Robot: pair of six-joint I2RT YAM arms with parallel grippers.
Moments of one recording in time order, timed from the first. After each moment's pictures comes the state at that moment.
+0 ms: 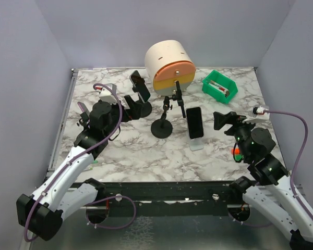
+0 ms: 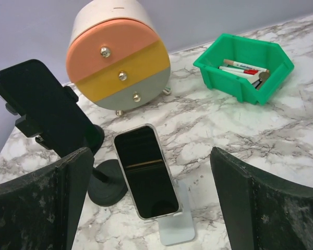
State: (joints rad) left arm -0.47 0.93 0.82 -0.09 -0.09 -0.49; right arm 0.55 0.51 0.68 -0.22 0.45 0.37
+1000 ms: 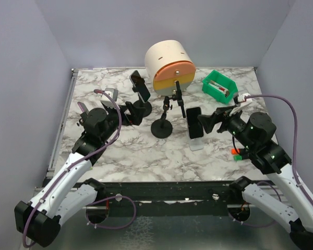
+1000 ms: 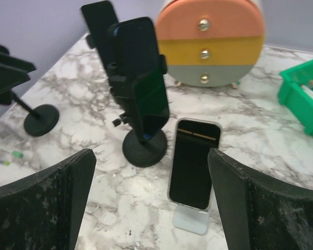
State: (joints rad) left arm -0.47 0.86 0.75 0.01 0.05 -0.41; right arm 0.55 0.69 0.91 -0.34 0.05 0.18
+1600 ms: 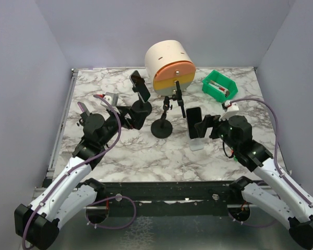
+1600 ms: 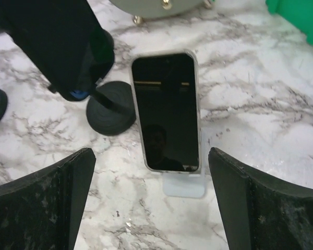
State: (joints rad) left arm -0.48 0.80 0.65 0.16 0.15 -0.41; right arm 0.55 0.76 0.72 -0.29 0.12 0.32
